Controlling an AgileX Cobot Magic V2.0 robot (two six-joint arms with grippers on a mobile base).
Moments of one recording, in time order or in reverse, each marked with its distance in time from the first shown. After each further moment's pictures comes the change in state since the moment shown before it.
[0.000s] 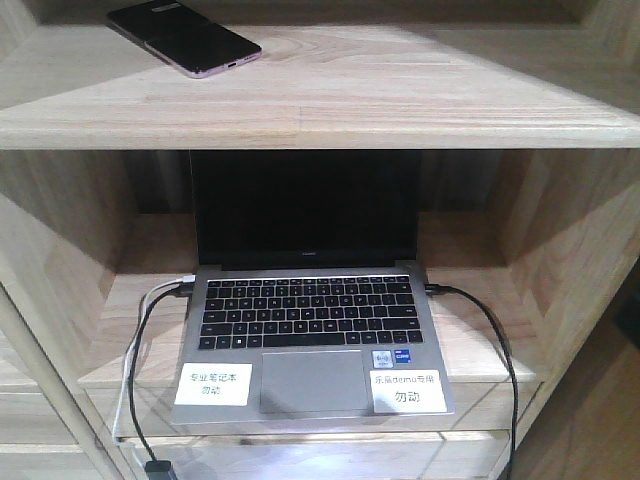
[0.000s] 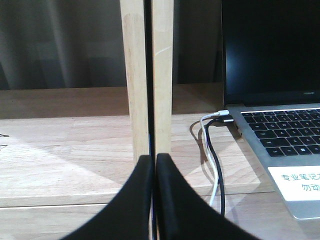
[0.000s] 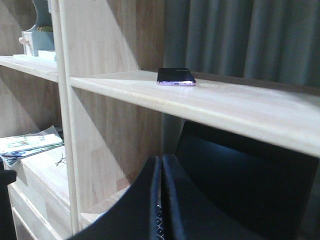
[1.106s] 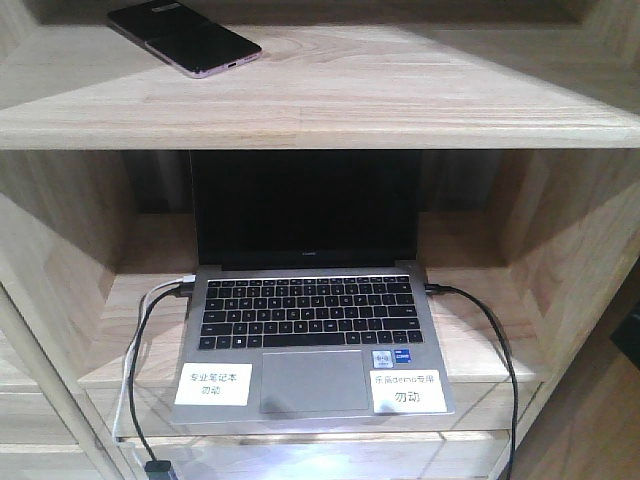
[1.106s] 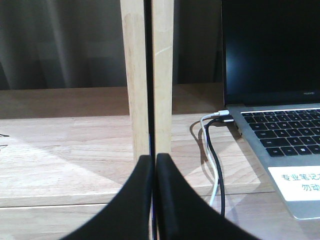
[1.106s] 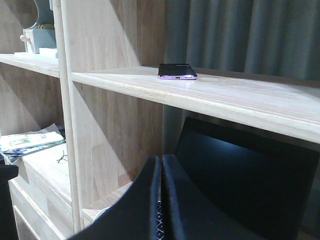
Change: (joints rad) left arm 0.000 0.000 0.000 0.000 0.000 0.000; right arm 0.000 -0.027 0.032 0.004 -0.001 0.001
